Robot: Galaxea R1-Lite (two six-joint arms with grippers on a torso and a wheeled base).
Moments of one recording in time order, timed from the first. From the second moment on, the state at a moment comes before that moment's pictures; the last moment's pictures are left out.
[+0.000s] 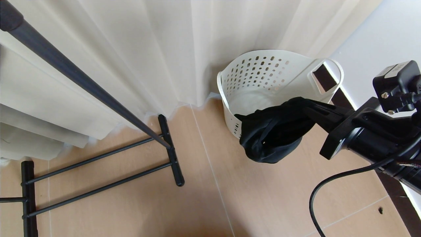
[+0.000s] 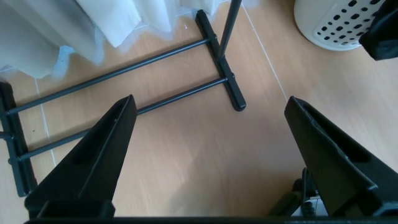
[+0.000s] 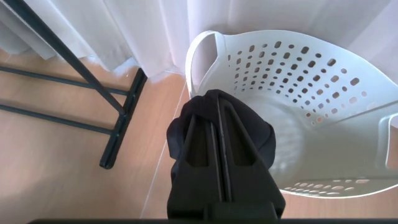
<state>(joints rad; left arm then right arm) 0.00 0.01 0.00 0.02 -0.03 0.02 0.61 1.38 -0.59 -0.88 -0.07 -0.27</state>
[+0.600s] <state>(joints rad) 0.00 0.01 0.00 0.02 -0.03 0.02 0.61 1.39 -0.58 -0.88 -0.07 -0.27</state>
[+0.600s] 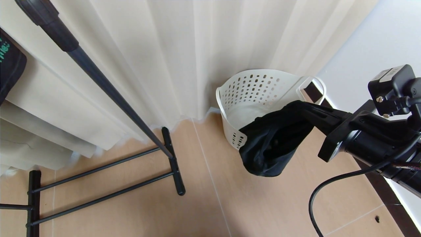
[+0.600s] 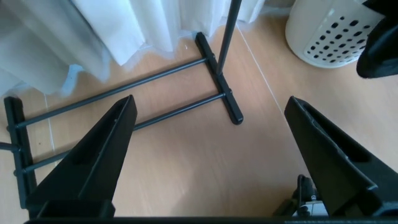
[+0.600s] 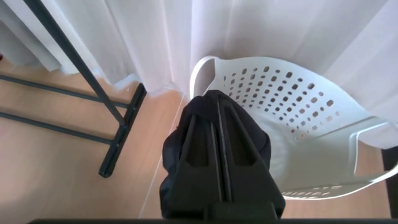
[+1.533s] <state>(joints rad) 0.00 0.01 0.00 0.02 -0.03 0.02 0.59 1.41 -0.59 -0.88 -0.07 -0.28</state>
